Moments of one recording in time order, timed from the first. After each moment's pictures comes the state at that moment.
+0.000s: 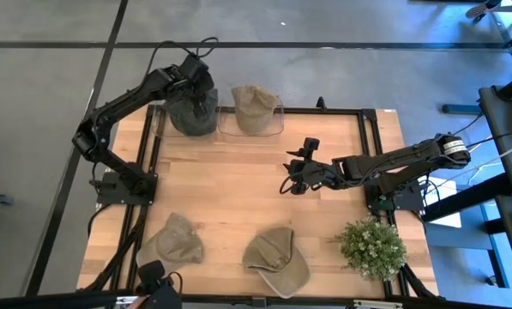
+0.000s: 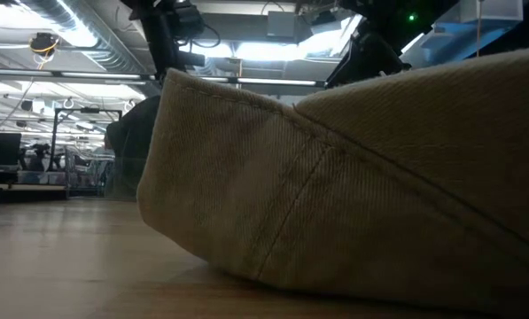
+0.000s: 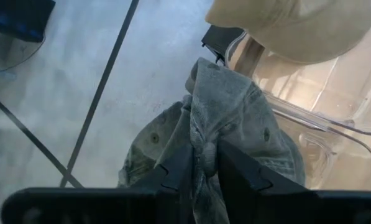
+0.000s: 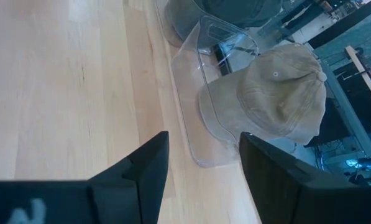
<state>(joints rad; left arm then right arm) 0.81 1.49 1.41 -0.89 -0.26 0.46 0.15 1.35 0.91 -0.26 0.70 -0.21</state>
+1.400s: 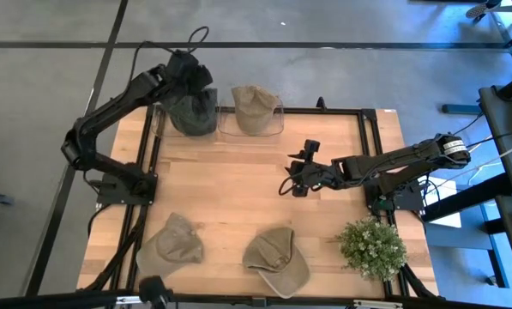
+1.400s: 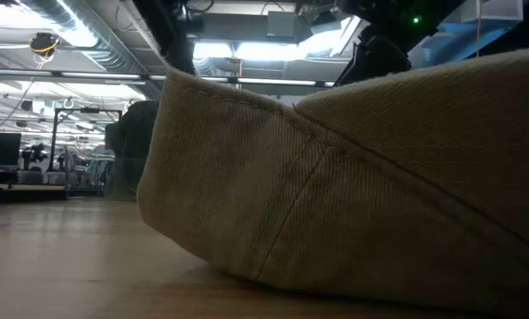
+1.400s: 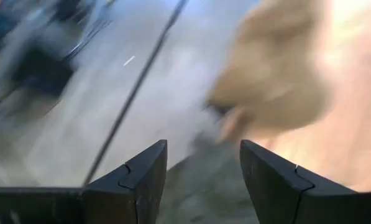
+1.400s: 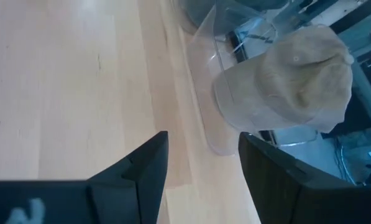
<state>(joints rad) 0.76 1.36 1.41 -0.76 -0.19 0.46 0.15 1.35 0.91 -0.32 0.65 -0.14</state>
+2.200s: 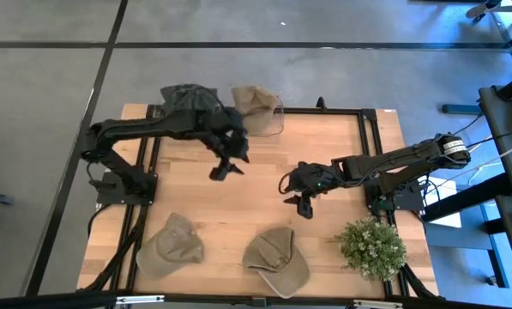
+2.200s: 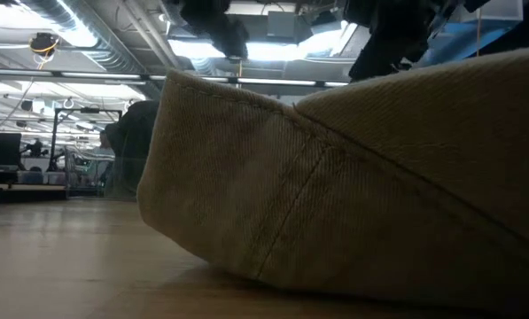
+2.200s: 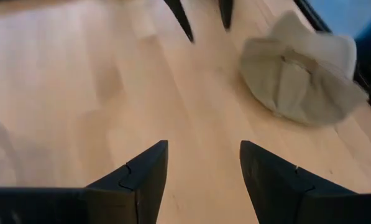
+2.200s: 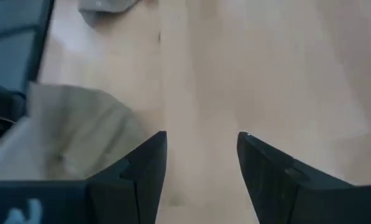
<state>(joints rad) 0.24 1.52 1.41 -0.81 0.38 0.43 0.15 1.35 0.91 -0.33 0.01 0.30</state>
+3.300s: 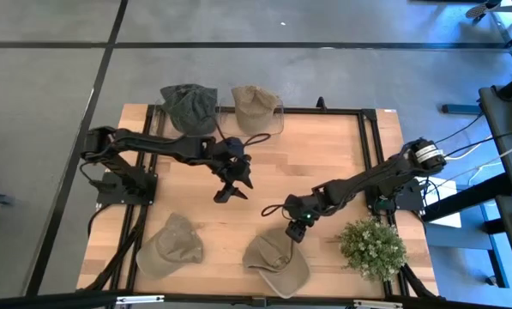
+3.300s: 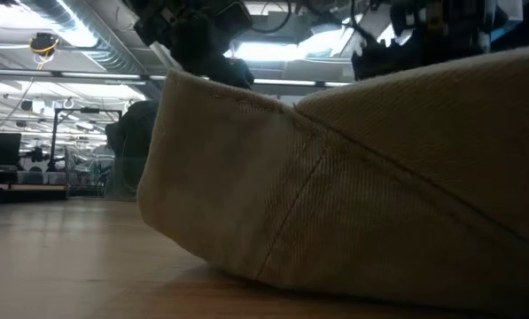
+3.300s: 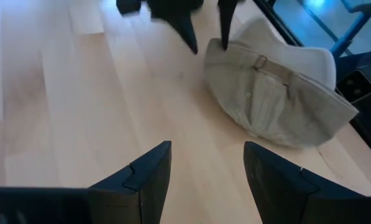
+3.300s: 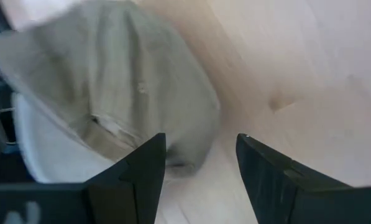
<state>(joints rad) 0.12 1.54 1.03 -0.27 0.48 0.23 0.31 1.62 0.91 -0.32 -0.19 0.99</state>
